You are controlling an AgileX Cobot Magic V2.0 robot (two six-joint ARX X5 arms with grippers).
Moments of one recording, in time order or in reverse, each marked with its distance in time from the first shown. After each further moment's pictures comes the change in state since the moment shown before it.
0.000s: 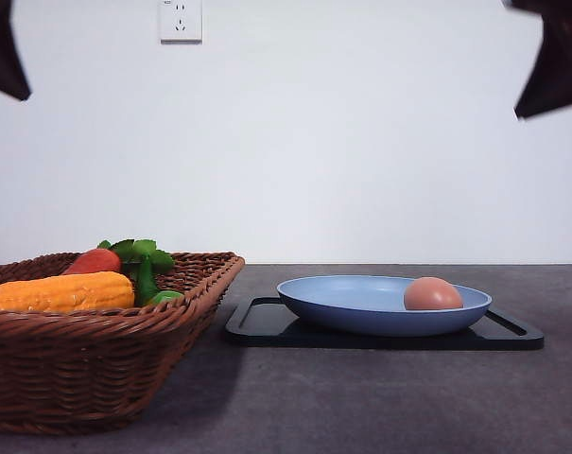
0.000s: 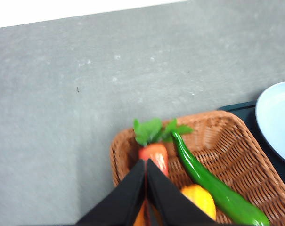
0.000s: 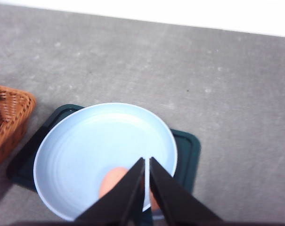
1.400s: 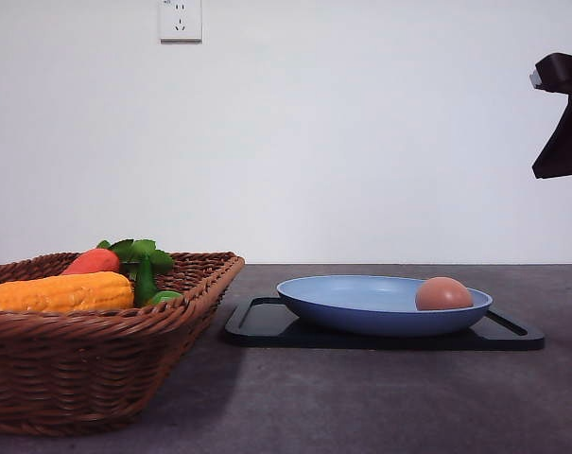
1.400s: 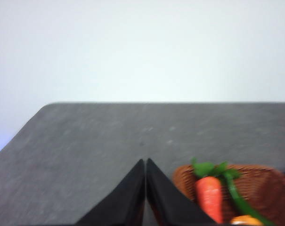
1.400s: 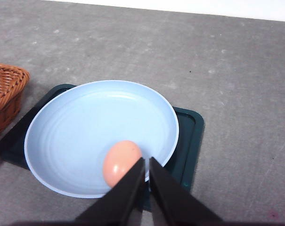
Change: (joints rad) left_arx 0.252 -0.763 -0.316 -0.016 0.015 0.055; right_arx 0.002 -0.048 -0.143 0.089 0.001 0.009
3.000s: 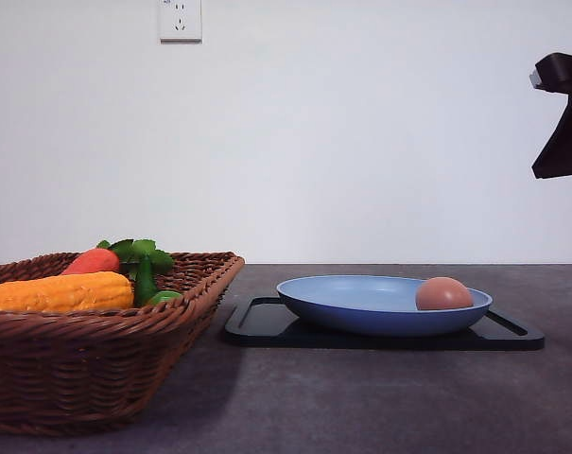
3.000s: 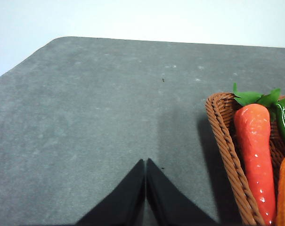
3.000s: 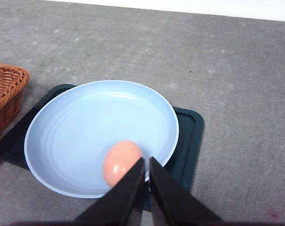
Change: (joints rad) left_arx 0.070 -0.058 -0.343 0.135 0.002 -0.040; right_arx 0.000 0.000 0.000 0.000 0.000 0.000
